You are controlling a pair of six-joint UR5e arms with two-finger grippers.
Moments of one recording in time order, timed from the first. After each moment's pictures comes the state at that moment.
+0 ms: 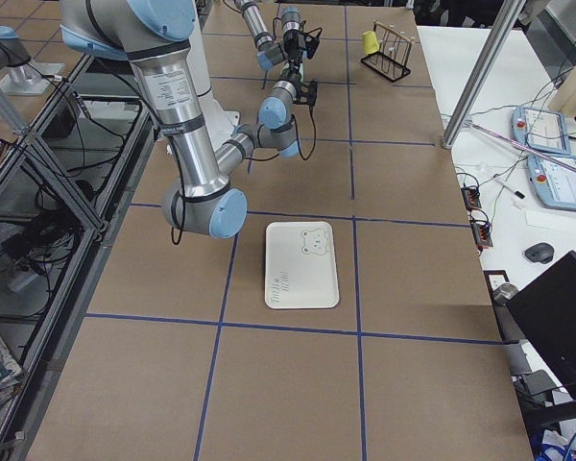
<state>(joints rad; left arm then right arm) -0.50 -1.98 -1.55 -3.44 -1.81 -2.24 0.47 -1.13 1.65 0.15 1.71 1.91</state>
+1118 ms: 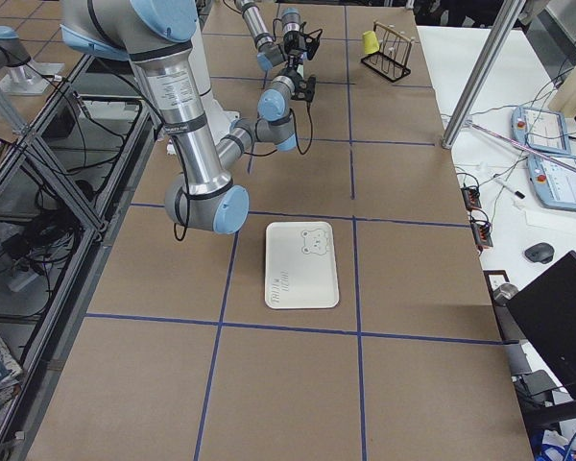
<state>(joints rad) -0.50 -1.98 -1.54 -3.44 -1.81 -2.24 0.44 -1.10 1.65 0.06 1.71 1.91</state>
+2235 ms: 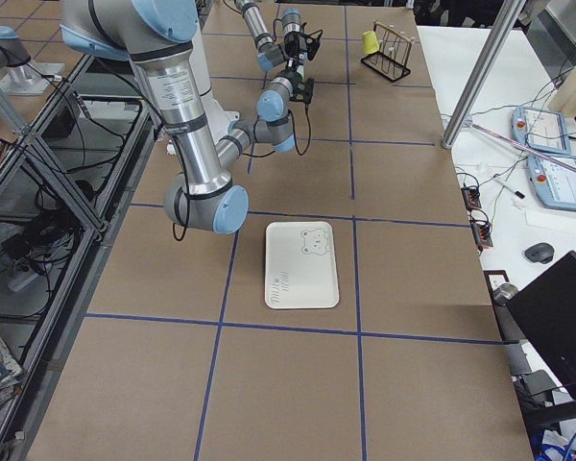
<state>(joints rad) -0.51 -1.98 -1.54 -3.43 -1.81 -2.24 0.43 -1.10 1.65 0.05 1.71 1.90</state>
